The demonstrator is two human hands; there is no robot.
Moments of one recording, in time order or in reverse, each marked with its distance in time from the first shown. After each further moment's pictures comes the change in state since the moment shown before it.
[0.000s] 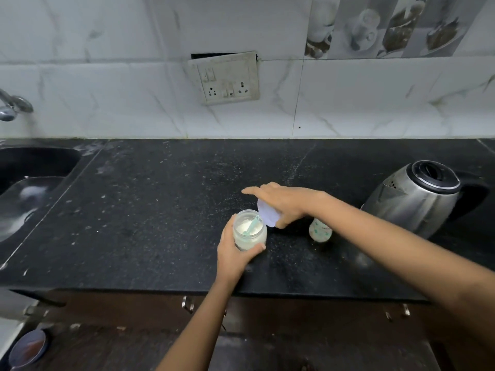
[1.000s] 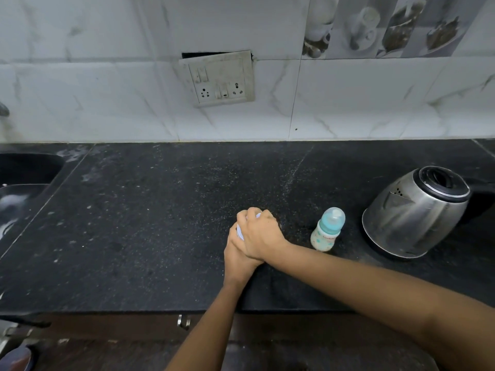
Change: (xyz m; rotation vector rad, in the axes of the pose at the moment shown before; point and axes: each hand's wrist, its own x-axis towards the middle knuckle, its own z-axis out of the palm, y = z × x) left_hand 0.034 0.001 0.025 0.218 -0.062 -0.037; right_hand 0.062 -0.048 0.094 -0.504 0.561 0.327
